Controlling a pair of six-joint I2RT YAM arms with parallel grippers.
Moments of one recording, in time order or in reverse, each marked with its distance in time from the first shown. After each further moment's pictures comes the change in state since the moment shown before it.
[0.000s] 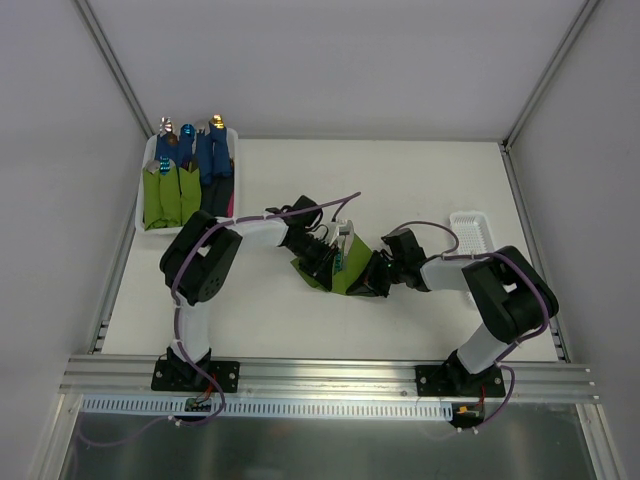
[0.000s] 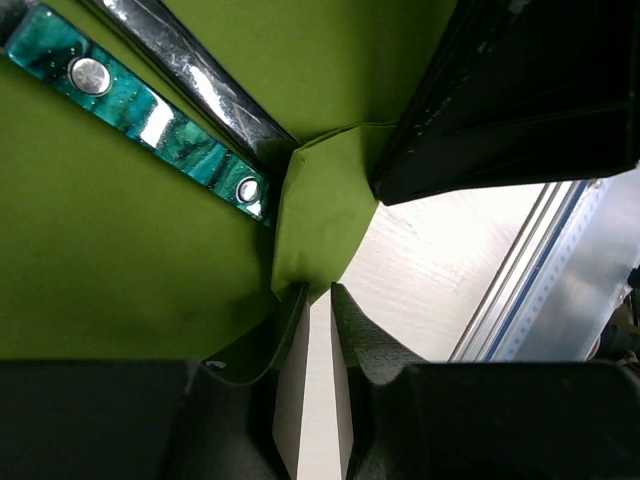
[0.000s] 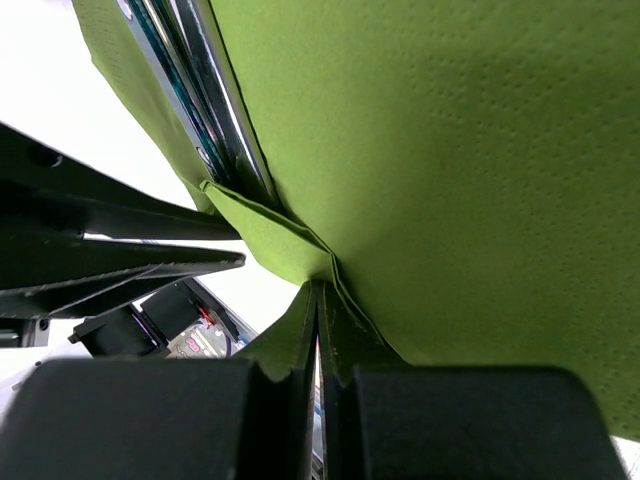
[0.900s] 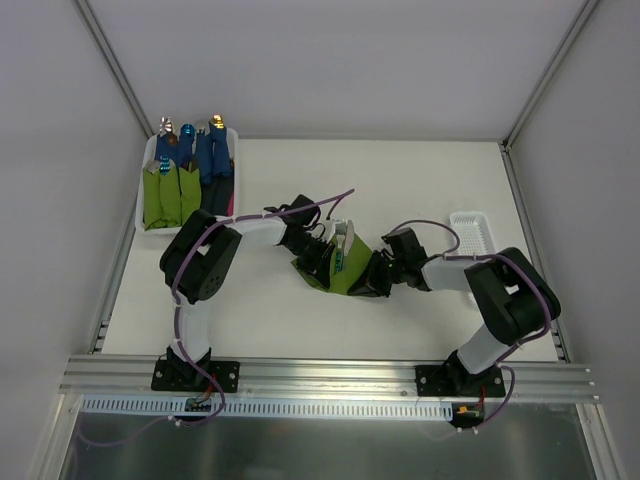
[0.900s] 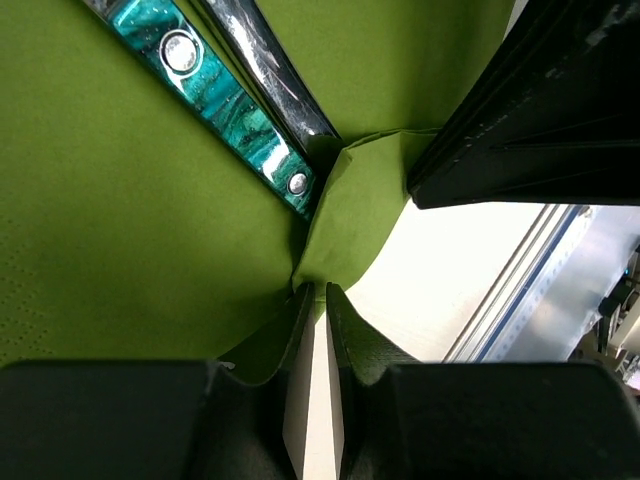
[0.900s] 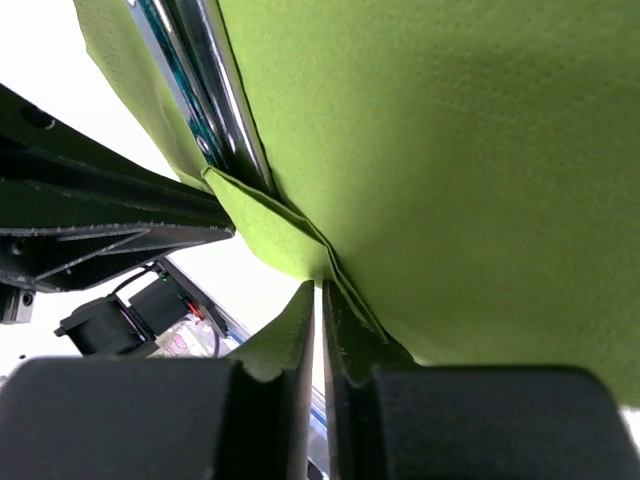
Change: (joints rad) left arm 0.022 0.010 0.000 0.001 -0.040 -0.090; right arm -0.009 -0.013 0.002 -0.024 -0.007 -0.039
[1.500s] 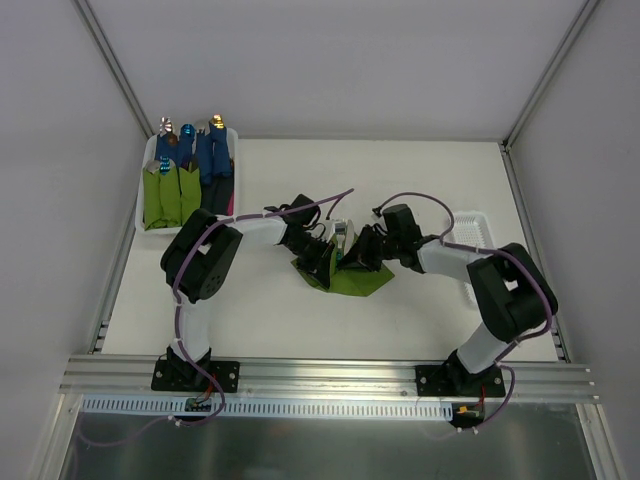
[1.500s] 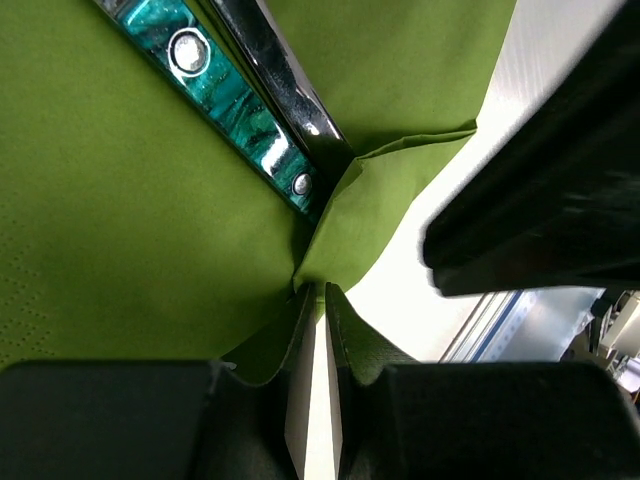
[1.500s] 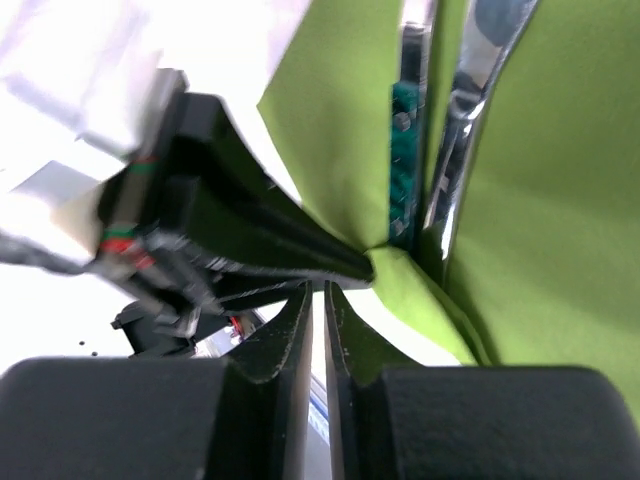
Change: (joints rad) left arm 0.000 0.010 0.007 -0.003 0.004 -0.013; right arm 0.000 0.006 0.189 -0.025 -0.023 -0.042
